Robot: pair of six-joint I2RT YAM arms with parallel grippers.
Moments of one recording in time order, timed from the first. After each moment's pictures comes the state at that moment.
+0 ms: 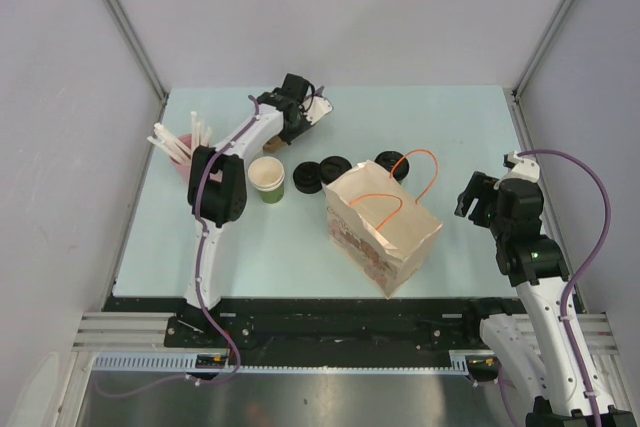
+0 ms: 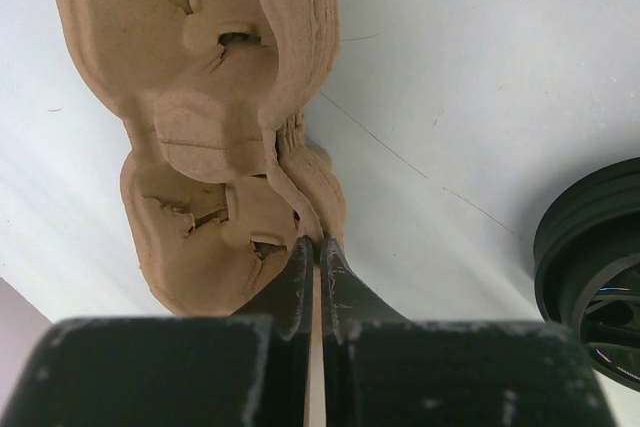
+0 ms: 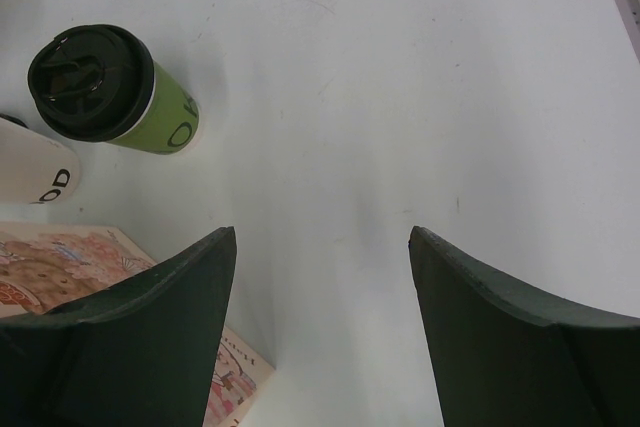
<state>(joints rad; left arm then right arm) -0.39 2.31 2.06 -0.78 -0.13 0.63 0.11 0.64 0.77 -0.63 0.17 0.32</state>
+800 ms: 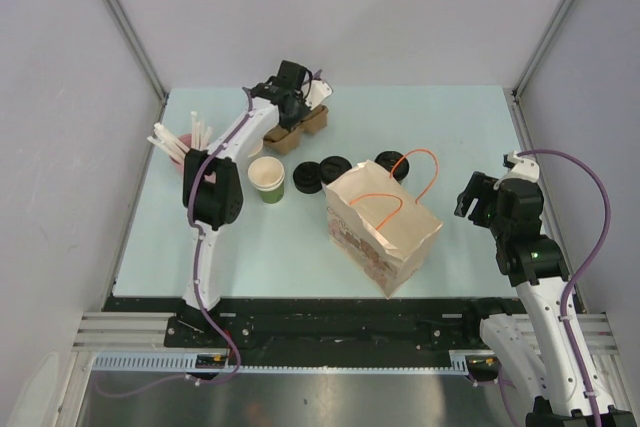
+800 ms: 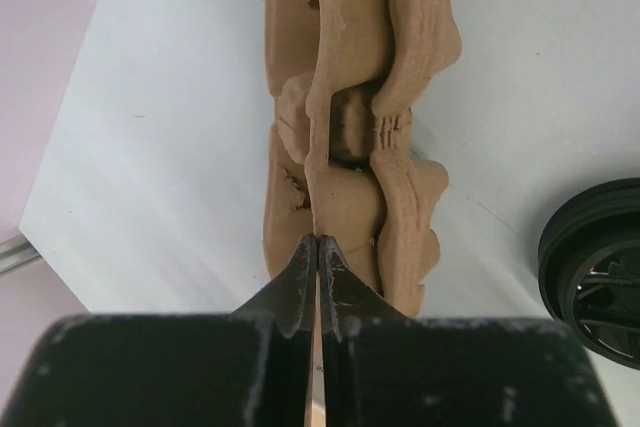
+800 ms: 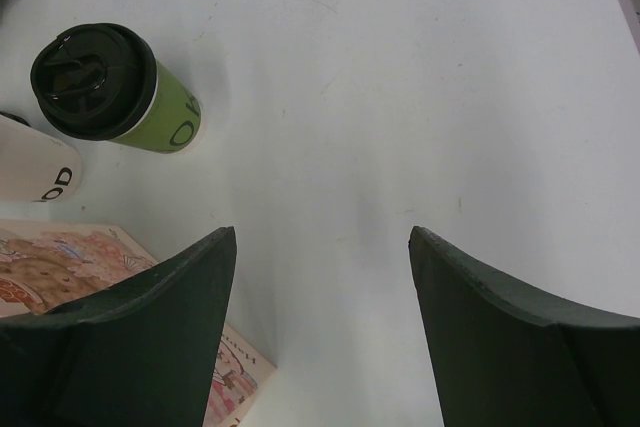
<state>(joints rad) -0.39 2.26 2.11 -0.77 -0.13 0.60 0.11 0.64 0.77 -0.63 0.17 0.32</state>
